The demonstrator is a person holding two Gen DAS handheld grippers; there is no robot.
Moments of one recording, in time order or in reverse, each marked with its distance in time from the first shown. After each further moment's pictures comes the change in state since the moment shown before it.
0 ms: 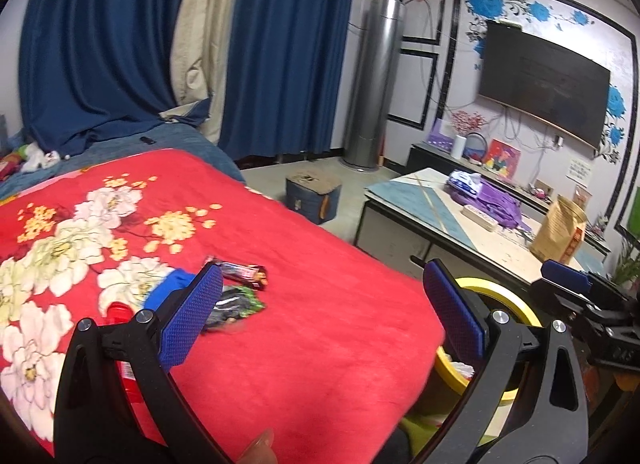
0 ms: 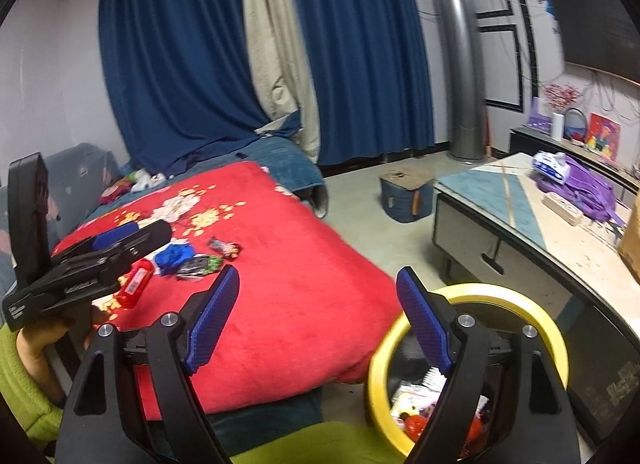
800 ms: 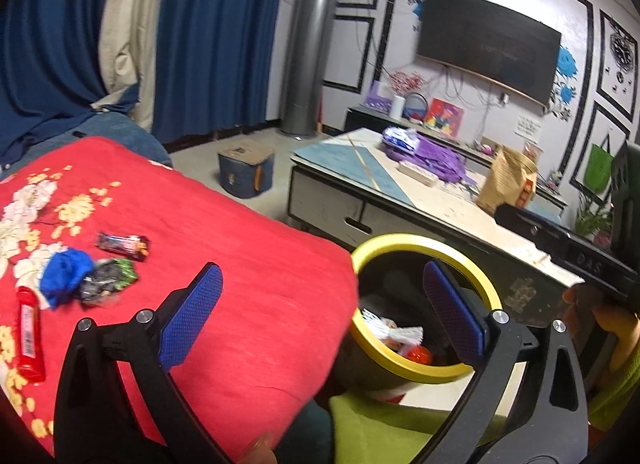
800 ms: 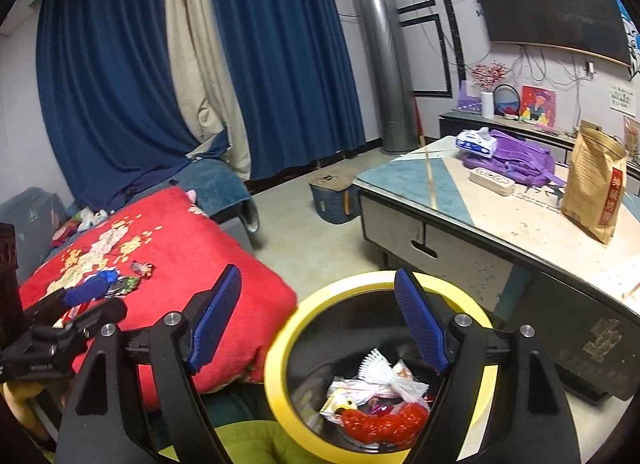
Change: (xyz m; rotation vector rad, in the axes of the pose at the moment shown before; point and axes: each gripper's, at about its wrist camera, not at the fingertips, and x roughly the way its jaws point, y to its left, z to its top) left arm 0.028 -0.082 -0.028 0.102 0.098 -0.201; right arm -0.034 -0.098 -0.021 0.156 -0.049 -0.206
